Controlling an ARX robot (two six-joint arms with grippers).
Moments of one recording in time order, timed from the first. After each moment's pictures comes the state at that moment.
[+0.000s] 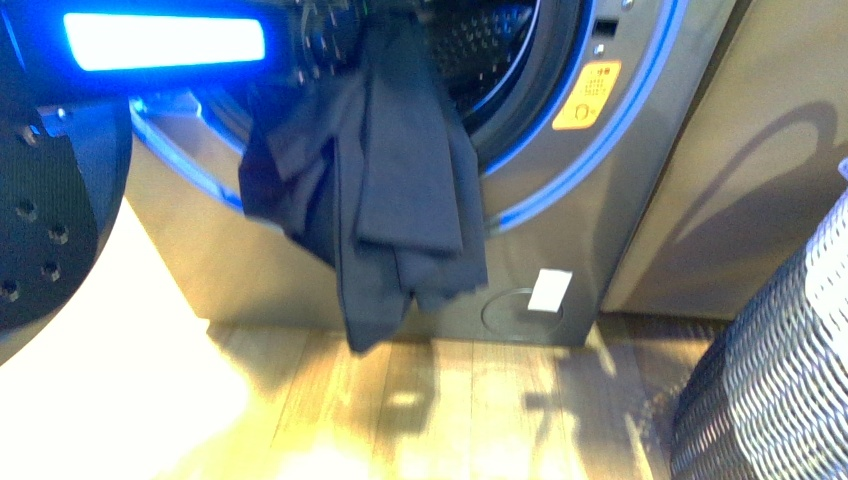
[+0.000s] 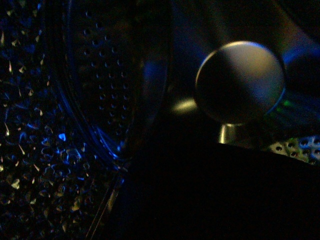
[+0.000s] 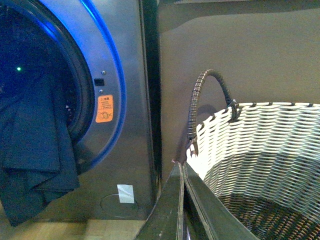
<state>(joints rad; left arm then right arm) -0.22 3.02 2.87 0.33 -0.35 0.13 0.00 0.00 0.01 0.00 0.00 0.00</state>
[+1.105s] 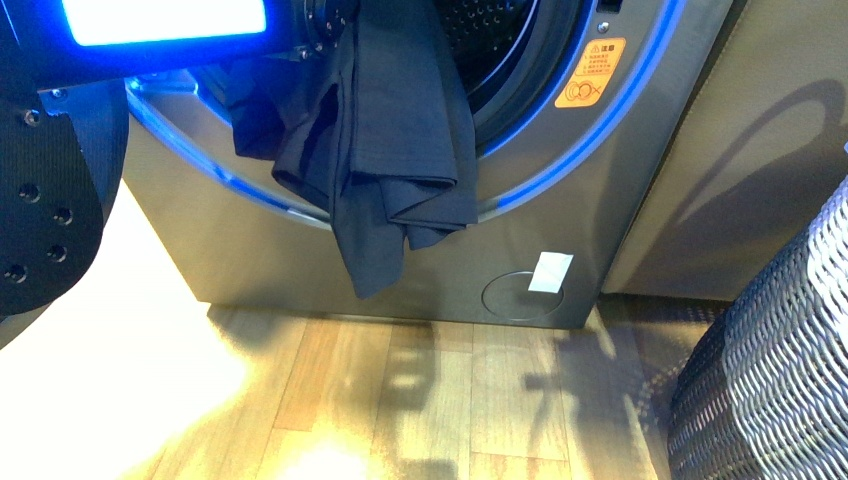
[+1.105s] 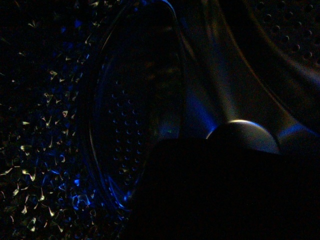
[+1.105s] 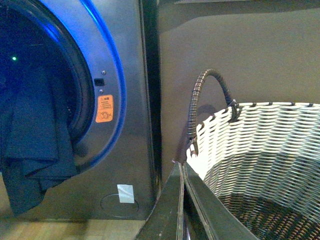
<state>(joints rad) -0.24 3.03 2.87 0.59 -0.41 0.15 0.00 0.00 0.01 0.00 0.00 0.00</state>
